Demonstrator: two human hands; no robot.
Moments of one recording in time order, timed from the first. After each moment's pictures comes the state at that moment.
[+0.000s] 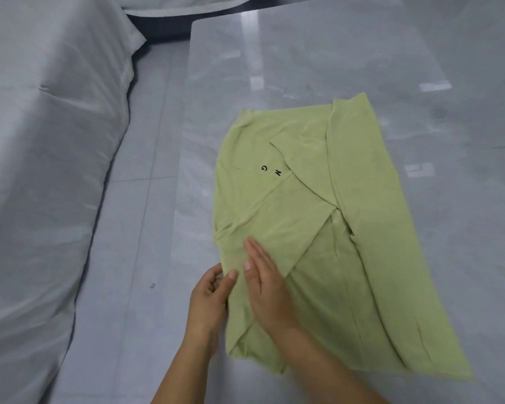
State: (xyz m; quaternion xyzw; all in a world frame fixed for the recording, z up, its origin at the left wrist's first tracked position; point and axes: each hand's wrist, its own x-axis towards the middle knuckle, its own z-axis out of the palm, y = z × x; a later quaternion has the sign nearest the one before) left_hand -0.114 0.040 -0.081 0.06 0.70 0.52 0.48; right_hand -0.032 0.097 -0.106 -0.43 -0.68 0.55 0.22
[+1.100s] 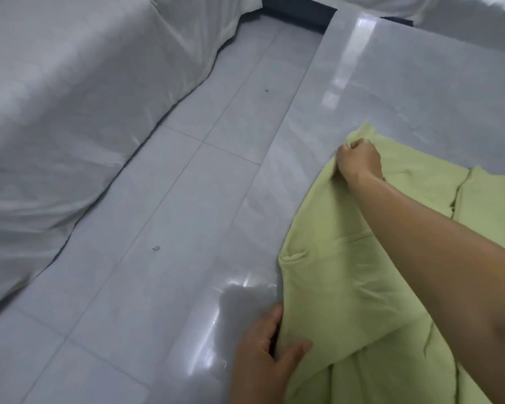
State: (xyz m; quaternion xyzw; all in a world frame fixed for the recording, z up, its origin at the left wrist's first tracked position) left_hand -0.099 0.024 -0.130 0.16 0.74 0.57 0.31; right_hand -0.210 0.336 -0.120 -0.58 -0.76 0.28 0.10
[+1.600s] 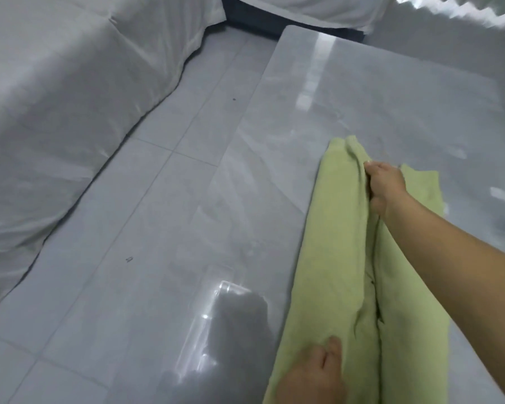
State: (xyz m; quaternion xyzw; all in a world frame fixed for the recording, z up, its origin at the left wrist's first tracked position) left_hand -0.004 0.090 -0.115 0.46 0.86 0.12 0.16; right_hand -0.092 0.394 -0.086 -0.58 -0.52 0.57 0.25
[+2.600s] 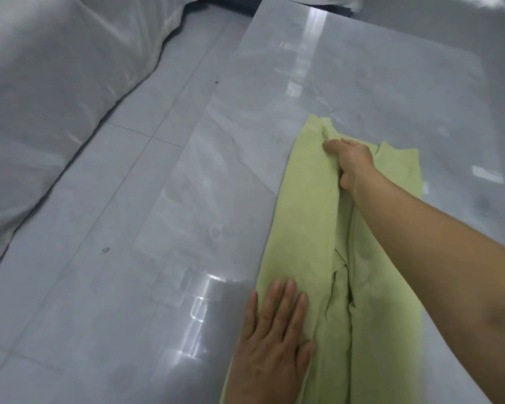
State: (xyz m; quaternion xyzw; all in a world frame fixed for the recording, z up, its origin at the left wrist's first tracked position) left_hand -0.006 0.096 -0.156 0.54 0.82 0.21 0.01; right_hand -0.096 0.403 -0.100 -0.54 -0.49 0.64 0.22
